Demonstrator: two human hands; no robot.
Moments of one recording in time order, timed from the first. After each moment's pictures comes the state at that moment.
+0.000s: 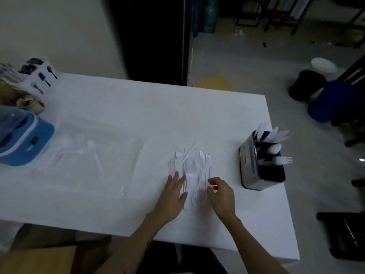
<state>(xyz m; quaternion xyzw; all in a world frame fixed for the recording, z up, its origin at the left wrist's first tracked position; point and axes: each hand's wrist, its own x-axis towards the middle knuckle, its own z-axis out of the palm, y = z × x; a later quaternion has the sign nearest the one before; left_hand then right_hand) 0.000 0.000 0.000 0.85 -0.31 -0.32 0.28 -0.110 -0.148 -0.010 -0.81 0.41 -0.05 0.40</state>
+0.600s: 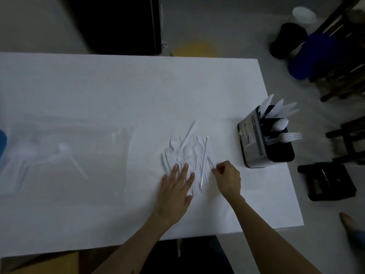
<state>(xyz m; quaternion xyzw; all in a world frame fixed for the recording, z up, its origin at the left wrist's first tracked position) 0.023 0.007 -0.044 0.81 -0.54 -0.22 0.03 -0.079 -0.164 -0.040 -0.74 0.58 -0.01 0.34</state>
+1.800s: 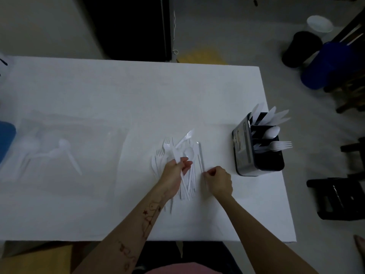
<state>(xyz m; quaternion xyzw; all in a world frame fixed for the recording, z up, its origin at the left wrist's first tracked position) 0.034 -0.088 0.001 0.60 0.13 -0.49 0.62 -0.083 -0.186 -0.042 -0.72 0.57 0.05 0.39</state>
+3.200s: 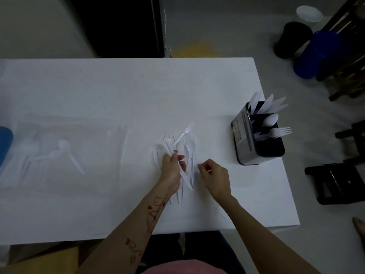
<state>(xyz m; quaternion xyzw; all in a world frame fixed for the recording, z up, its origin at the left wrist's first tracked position) 0.032 -0.078 0.001 0.62 0.17 -0.43 0.63 -0.089 -0.152 -0.028 -0.77 0.47 -0.05 0.43</state>
